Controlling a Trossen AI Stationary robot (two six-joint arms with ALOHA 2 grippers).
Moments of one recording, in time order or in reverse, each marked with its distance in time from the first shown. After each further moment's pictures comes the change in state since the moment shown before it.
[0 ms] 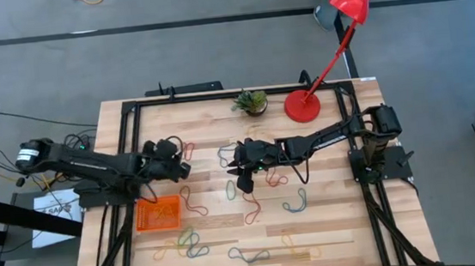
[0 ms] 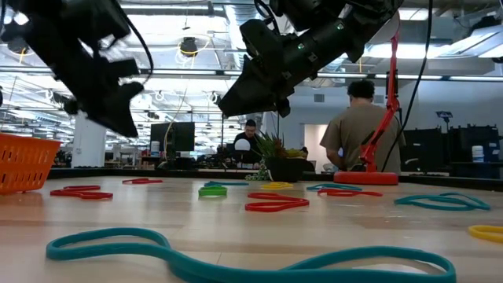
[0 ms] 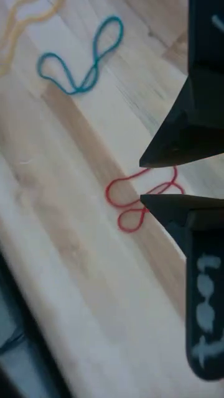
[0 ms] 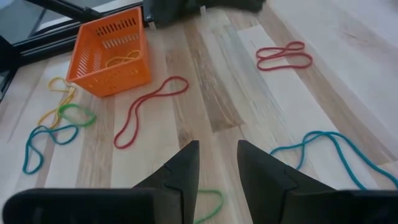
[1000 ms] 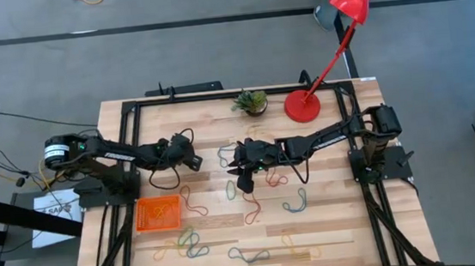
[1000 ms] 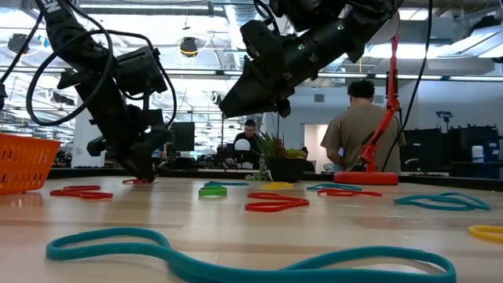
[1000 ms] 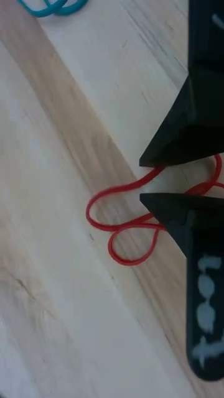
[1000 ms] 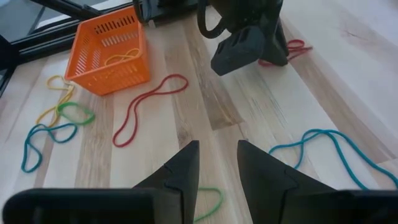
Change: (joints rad) left arm 0.296 0.357 -0.014 0.369 0.275 0.131; right arm 0.000 0.000 0.000 -0.007 0.000 -0.001
